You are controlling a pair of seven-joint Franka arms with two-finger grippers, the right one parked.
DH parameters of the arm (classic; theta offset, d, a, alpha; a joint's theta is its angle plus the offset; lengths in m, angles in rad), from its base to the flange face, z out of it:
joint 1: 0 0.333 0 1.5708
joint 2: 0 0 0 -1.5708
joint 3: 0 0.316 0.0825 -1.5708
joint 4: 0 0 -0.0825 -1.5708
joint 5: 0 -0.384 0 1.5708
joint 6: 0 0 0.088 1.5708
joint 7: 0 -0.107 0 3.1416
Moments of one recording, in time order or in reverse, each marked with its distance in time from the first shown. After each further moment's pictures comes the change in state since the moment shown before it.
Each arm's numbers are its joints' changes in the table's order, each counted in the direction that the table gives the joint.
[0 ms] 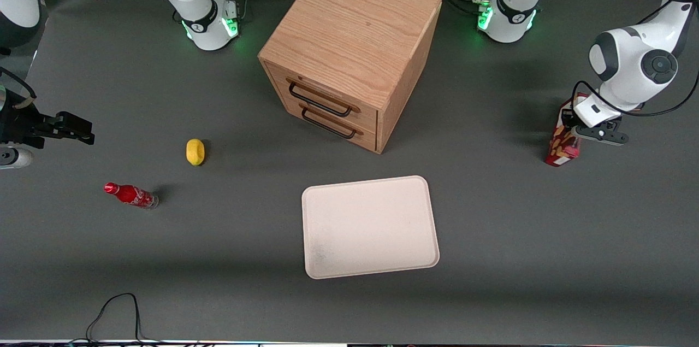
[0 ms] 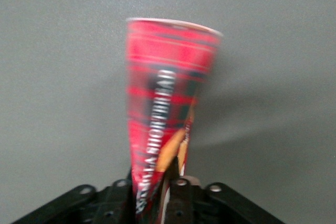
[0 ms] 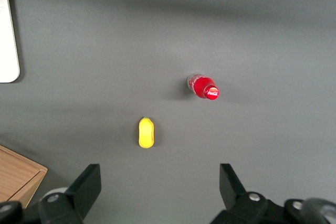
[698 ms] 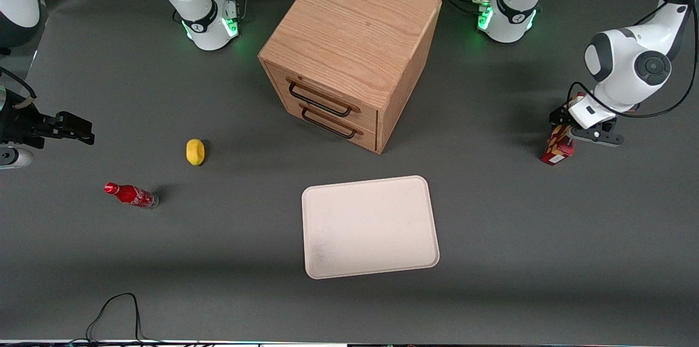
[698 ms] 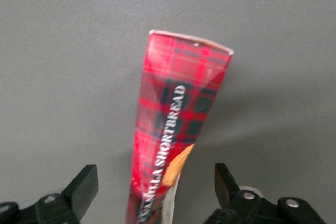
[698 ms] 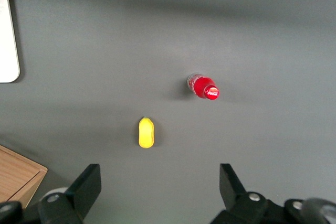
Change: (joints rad) arm -0.015 0.000 0.001 0.000 0.000 0.000 0.019
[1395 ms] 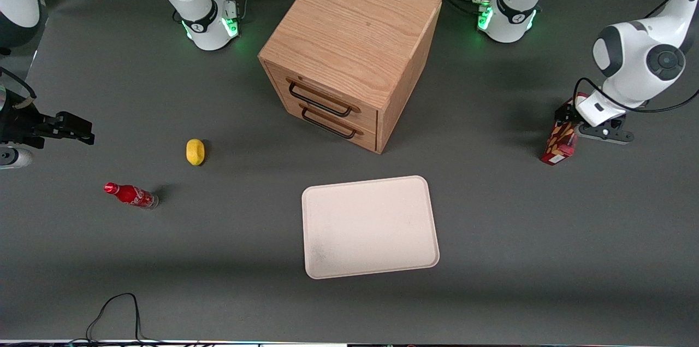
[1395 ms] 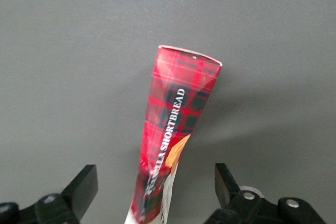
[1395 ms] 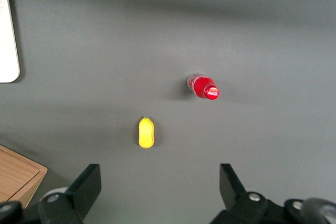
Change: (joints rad) arm -0.021 0.047 0.000 -0.008 0.000 0.057 0.049
